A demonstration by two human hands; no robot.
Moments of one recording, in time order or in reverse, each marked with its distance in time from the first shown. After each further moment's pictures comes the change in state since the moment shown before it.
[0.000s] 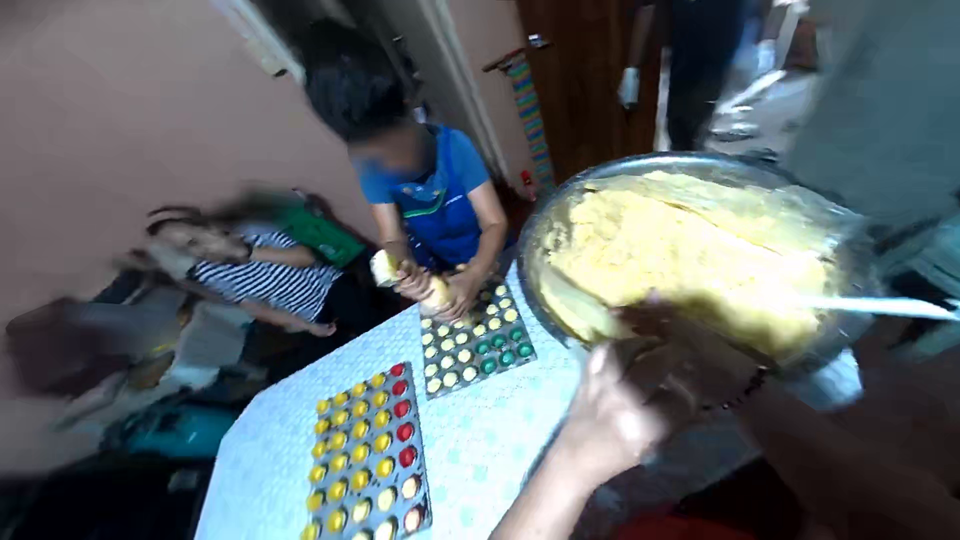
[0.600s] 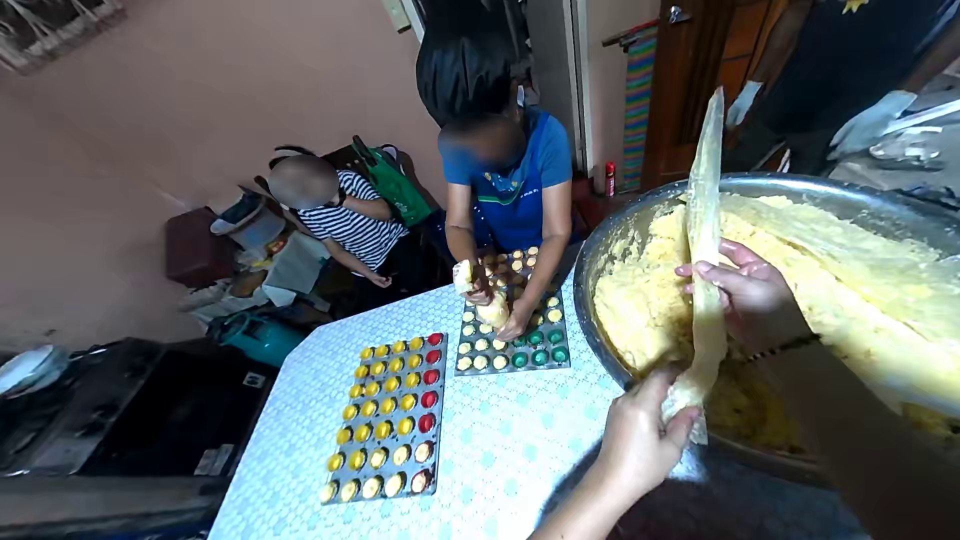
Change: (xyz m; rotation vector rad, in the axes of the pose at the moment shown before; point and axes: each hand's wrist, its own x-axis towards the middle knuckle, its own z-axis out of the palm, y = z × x) left_hand -0.014 -0.024 0.057 -0.357 -0.001 -0.809; right_hand 0.132 -0.035 -0.046 -0.007 0.174 -0.286
